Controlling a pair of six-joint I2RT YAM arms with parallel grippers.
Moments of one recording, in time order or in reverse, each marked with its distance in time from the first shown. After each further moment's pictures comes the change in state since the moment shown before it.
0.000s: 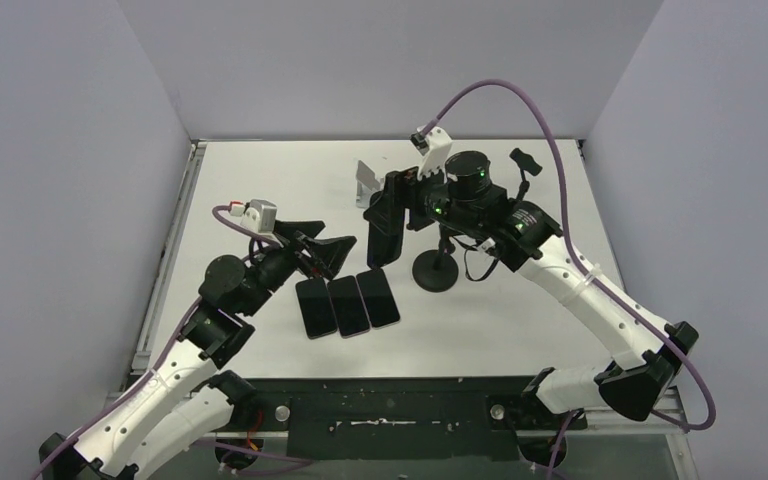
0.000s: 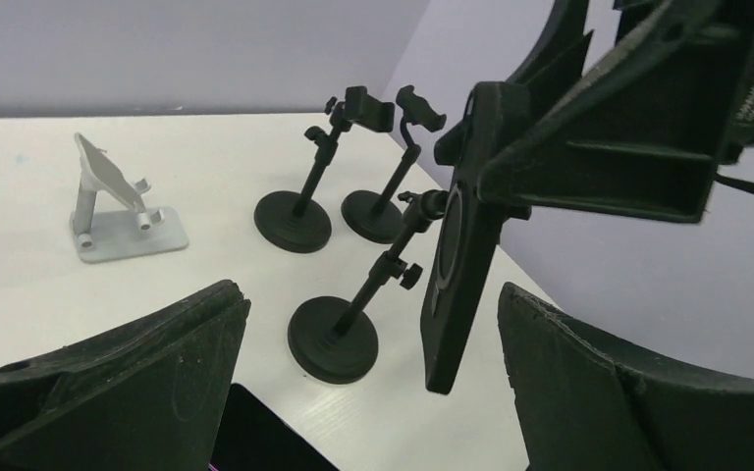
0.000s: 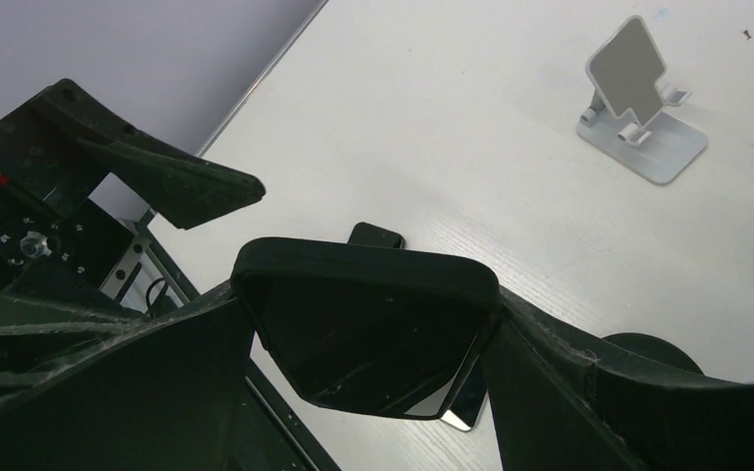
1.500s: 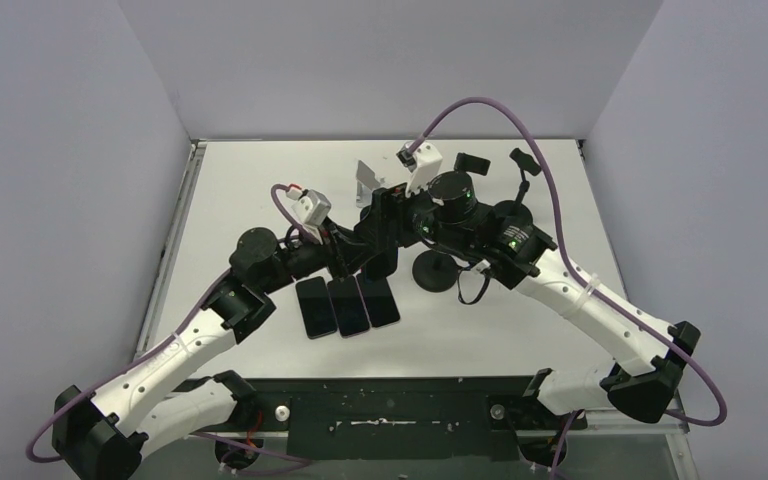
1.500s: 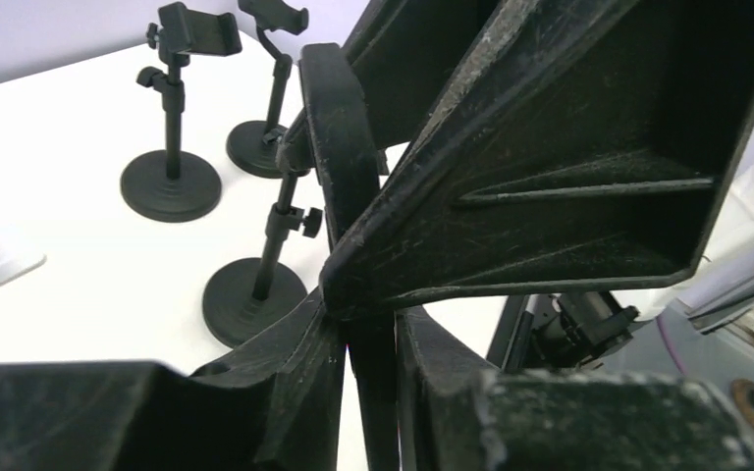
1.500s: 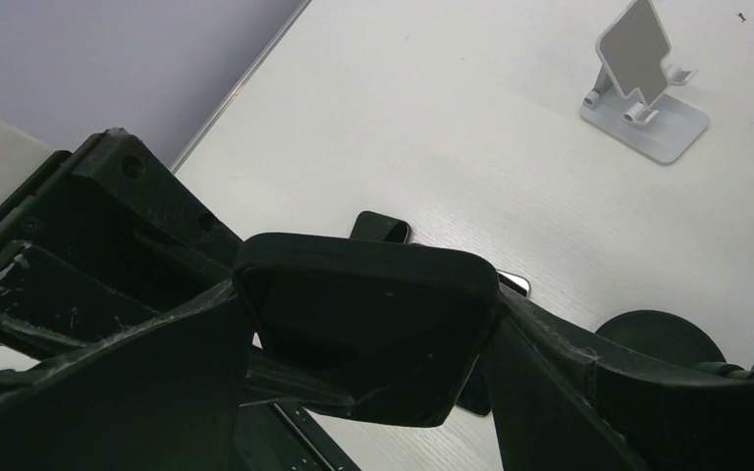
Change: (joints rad) left arm -0.062 0.231 0.140 -0.023 0.301 0.082; right arm 0.163 -0.012 -0.012 -0.016 0.188 0.032
